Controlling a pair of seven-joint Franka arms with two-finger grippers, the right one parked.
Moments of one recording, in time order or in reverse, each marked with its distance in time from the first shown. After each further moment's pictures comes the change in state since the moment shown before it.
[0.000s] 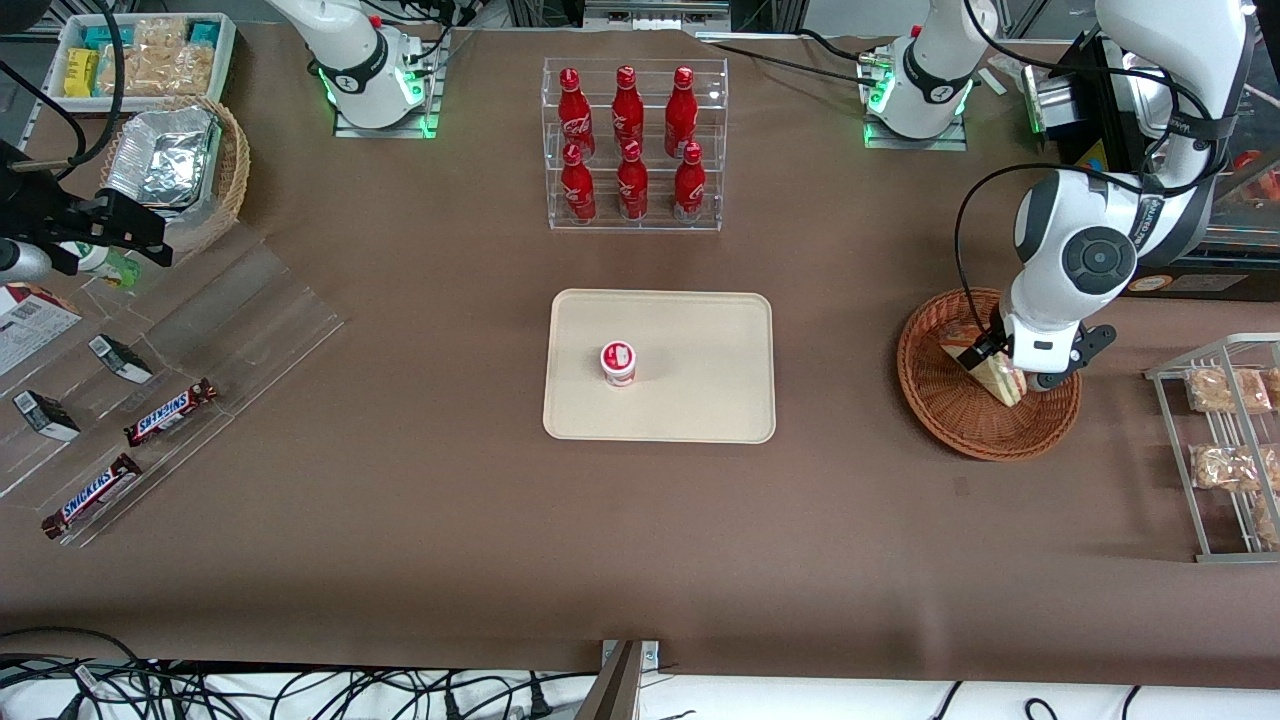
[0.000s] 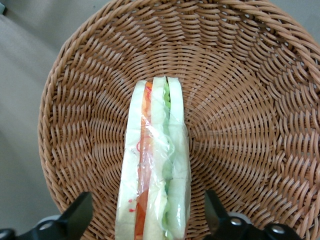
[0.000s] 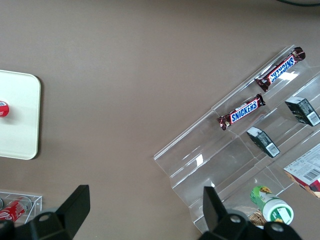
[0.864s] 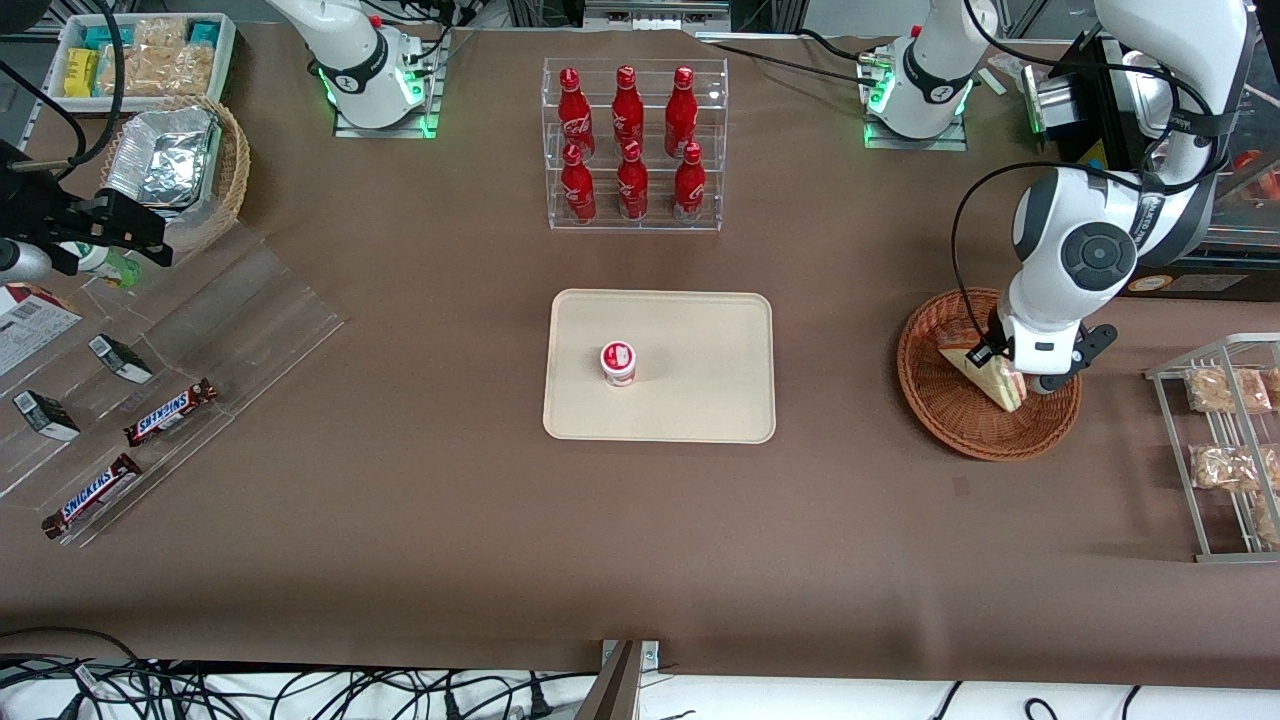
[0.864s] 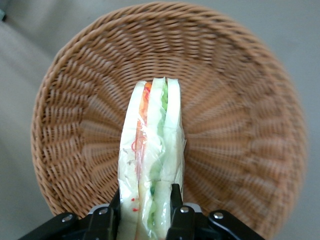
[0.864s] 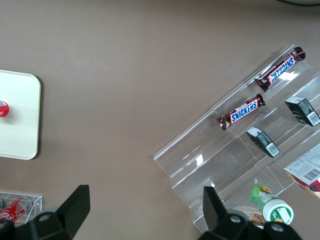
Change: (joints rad) arm 0.000 -0.016 -0.047 0.048 0.000 -0.036 -0.044
